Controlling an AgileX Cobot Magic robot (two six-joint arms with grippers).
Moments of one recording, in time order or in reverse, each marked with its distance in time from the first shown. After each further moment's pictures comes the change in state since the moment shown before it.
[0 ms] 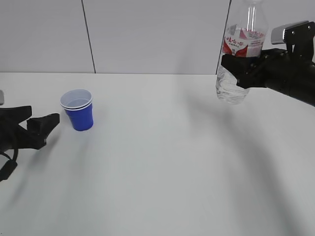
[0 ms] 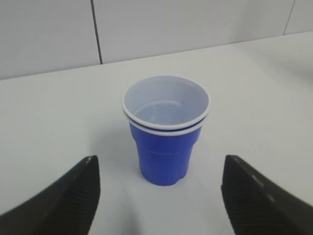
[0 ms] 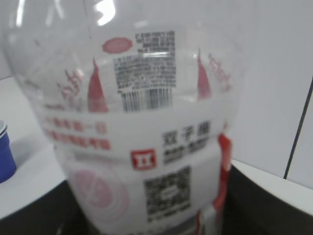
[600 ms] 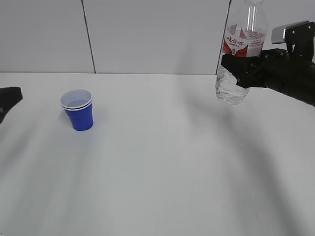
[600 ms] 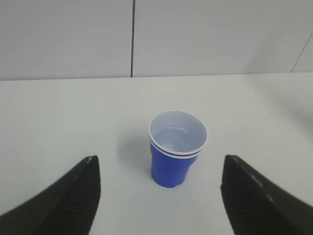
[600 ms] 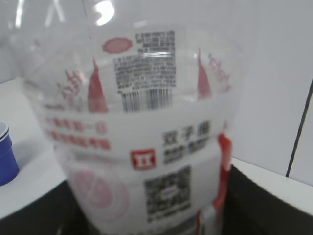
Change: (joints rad) left arm 0.000 -0.587 0.019 0.057 0.588 -0.330; right arm 0.000 0.000 0.000 0.000 0.000 0.014
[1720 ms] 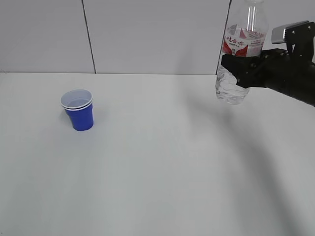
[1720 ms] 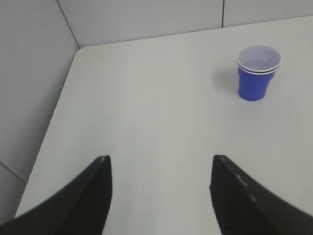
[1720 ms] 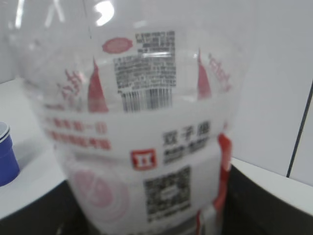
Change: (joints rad) left arm -0.017 -0.920 -0.151 -0.163 1.270 0.347; right arm 0.000 0.000 0.000 0.000 0.000 0.002
